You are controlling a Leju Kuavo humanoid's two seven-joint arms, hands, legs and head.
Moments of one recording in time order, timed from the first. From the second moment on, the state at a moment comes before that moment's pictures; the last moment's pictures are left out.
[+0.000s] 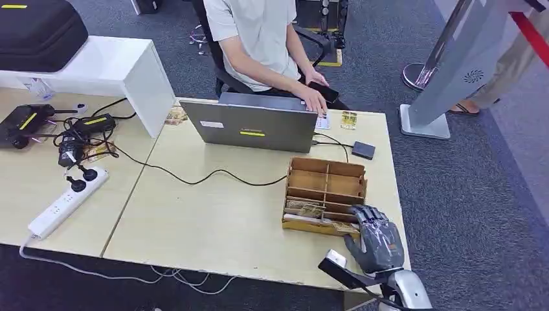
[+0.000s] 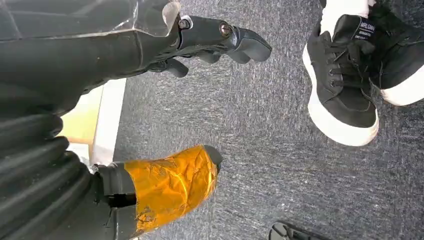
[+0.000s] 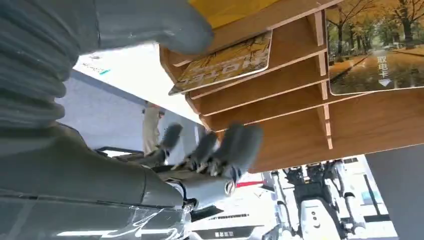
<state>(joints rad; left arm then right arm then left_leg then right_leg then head) -0.08 -0.17 1.24 -0.19 -1.13 -0.06 0.06 -0.03 0.07 0.18 -1.07 1.15 -0.38 -0.38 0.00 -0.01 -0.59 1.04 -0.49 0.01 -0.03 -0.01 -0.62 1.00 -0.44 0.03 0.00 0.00</state>
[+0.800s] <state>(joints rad) -0.09 -0.16 1.25 -0.19 -1.15 -0.05 0.04 -0.05 0.08 0.18 -1.10 1.13 -0.34 -0.40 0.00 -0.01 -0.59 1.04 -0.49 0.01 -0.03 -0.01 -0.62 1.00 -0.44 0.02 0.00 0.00</state>
